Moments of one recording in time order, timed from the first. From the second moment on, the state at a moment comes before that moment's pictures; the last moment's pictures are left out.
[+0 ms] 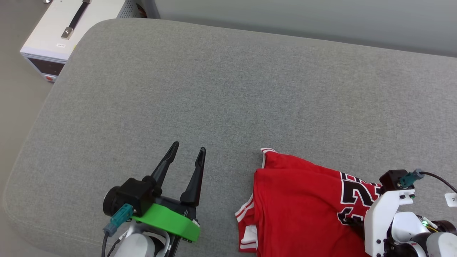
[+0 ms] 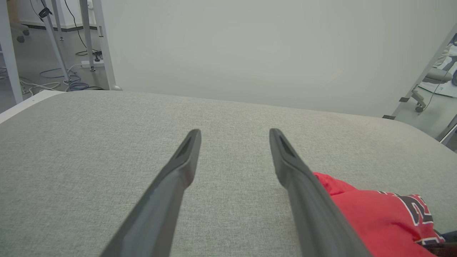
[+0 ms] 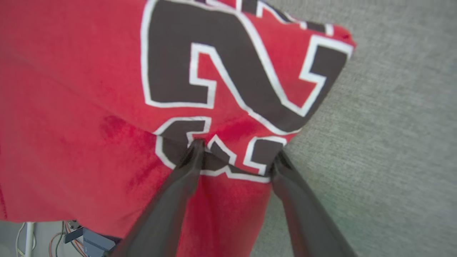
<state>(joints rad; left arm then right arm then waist) -0.09 0.14 -0.29 0.05 -0.32 -0.13 -0.26 -0.02 -0.15 0.02 0.00 0.34 0.13 0.96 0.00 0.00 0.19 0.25</state>
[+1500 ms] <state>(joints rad) -0.35 0.23 -0.58 0.03 -0.28 -0.13 -0.26 -0.43 -0.90 0.26 0.23 0.24 0.13 0.40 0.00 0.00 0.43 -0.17</state>
